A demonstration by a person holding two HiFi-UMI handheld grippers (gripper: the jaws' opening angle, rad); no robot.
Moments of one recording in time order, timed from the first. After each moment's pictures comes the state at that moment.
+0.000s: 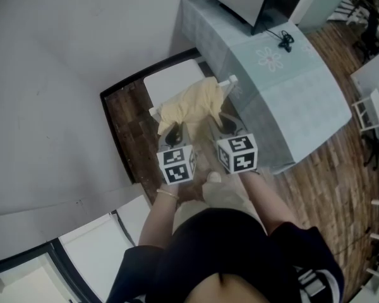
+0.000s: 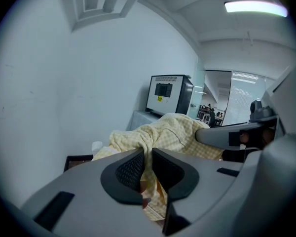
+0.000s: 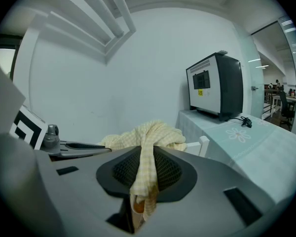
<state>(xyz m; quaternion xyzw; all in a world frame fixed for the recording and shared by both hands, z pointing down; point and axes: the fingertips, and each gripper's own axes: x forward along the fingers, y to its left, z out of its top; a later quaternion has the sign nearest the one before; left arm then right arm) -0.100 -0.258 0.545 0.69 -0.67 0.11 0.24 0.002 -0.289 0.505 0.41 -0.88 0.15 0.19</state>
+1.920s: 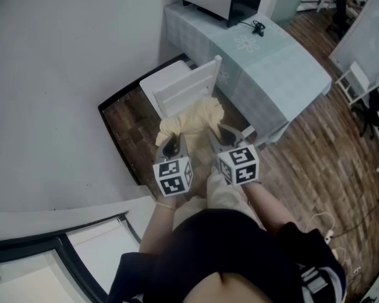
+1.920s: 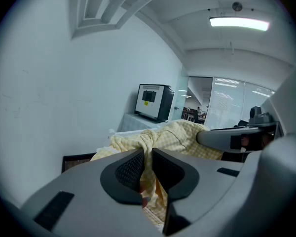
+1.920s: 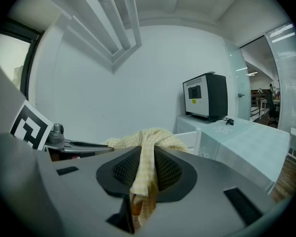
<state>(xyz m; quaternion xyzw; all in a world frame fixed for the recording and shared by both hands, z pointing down) -0.105 -0.075 0.509 0.75 -0.61 0.10 0.22 0.003 -0.085 0.469 0.46 -0.87 0.13 0.16</state>
